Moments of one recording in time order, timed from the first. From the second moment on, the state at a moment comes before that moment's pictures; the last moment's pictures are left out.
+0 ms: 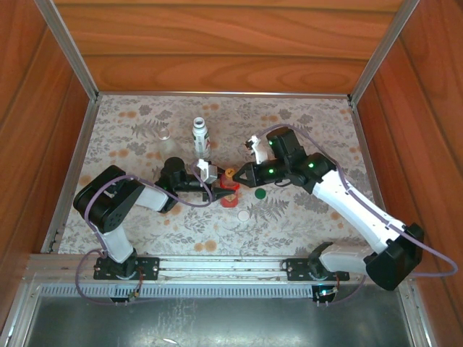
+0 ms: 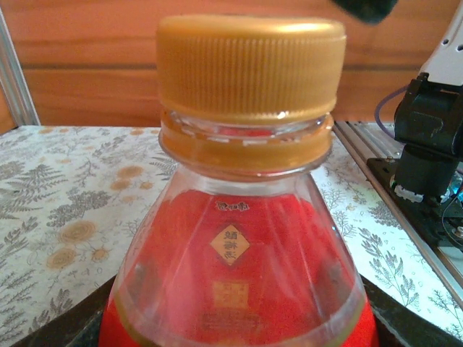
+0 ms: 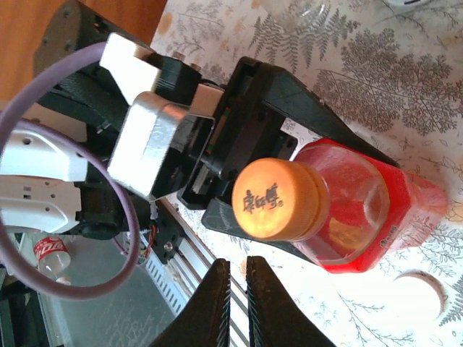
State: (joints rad) left arm -0.63 1.75 0.52 1.14 0.94 0.08; right arm 0.69 1.22 1.13 -0.70 -0.56 0.40
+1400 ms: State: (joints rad) left arm -0.63 1.46 0.51 0.90 1.13 -0.02; right arm 0.69 1.31 1.22 -0.66 -0.87 -0.47
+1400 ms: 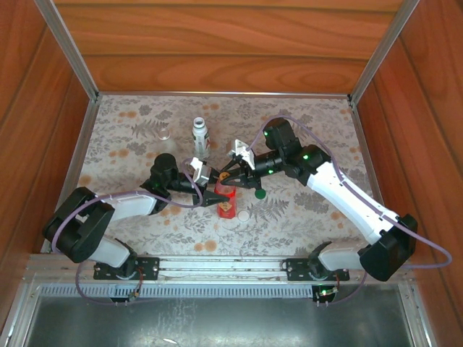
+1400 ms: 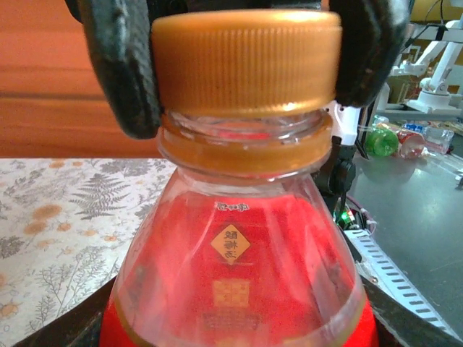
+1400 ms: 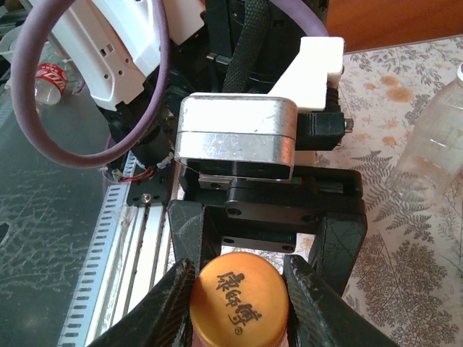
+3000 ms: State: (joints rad) left arm -0.63 1.33 0.52 0.72 0.97 0.13; right arm 0.84 1.13 1.09 -0.39 -0.50 -0.31
